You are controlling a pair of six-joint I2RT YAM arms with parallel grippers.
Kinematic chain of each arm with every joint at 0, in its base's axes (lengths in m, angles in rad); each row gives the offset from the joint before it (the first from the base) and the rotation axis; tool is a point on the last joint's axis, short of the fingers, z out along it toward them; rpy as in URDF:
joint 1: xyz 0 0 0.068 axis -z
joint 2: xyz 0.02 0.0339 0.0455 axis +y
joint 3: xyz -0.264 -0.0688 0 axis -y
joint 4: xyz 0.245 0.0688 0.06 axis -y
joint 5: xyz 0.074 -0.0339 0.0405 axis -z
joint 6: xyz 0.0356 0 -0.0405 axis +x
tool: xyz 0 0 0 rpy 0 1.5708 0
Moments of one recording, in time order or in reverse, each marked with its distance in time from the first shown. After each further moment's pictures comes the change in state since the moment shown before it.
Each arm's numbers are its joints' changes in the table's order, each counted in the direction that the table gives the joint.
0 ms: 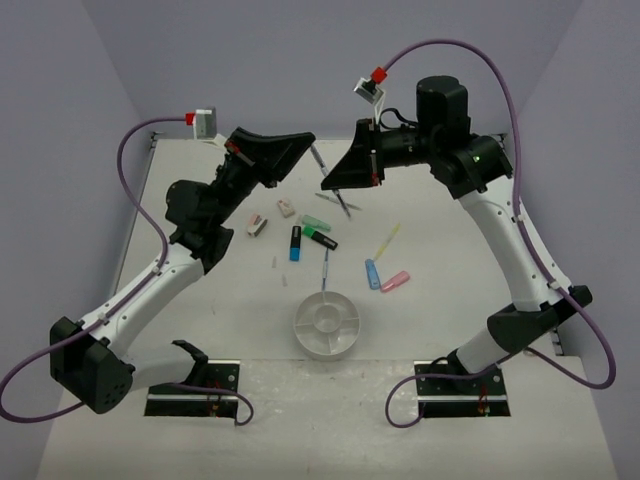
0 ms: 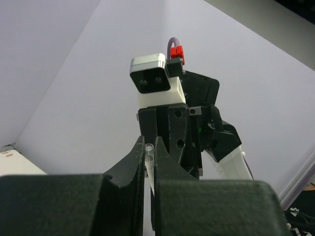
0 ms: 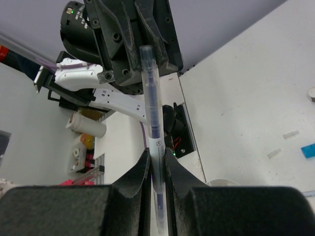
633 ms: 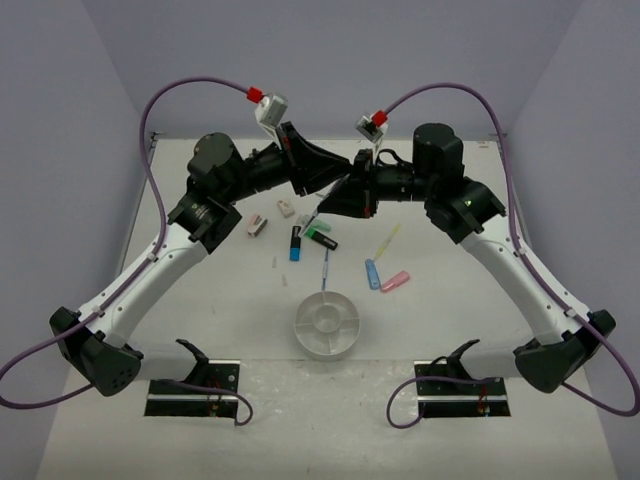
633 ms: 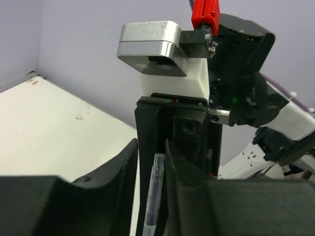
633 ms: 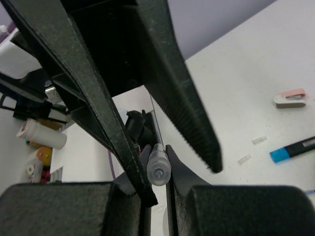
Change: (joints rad) left arm 0.077 0.109 0.357 -0.649 0.256 0.406; right arm -0.089 -0.239 -0.478 0.323 0.211 -0.060
